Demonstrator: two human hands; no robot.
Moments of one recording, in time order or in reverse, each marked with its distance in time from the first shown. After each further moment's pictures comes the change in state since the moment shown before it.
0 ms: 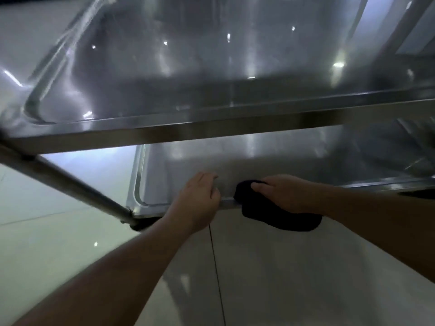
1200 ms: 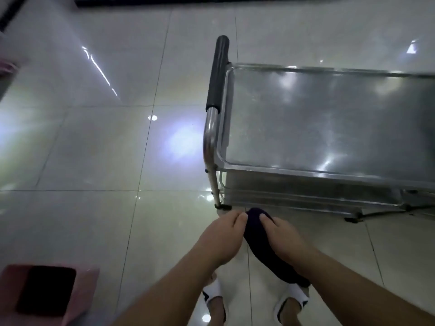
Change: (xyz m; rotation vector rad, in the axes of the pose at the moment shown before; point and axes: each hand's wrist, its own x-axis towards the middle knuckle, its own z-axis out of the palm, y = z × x) left_hand -0.362 0.247 -0.536 -0.496 -0.196 -0.364; right_hand -0.436 -0.423 -0.284 0.561 -0.047 0.287
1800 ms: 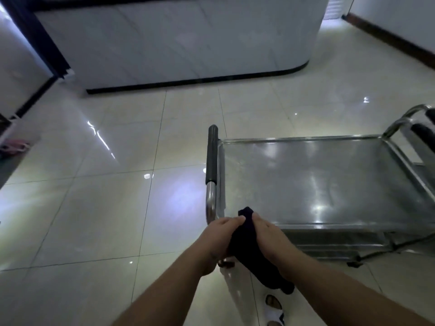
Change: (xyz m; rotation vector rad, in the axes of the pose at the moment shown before) left_hand -0.026 0.120 -0.114 -0.576 -0.047 -0.088; right_hand -0.069 -0.144 -0.059 0.414 0.095 -0.052
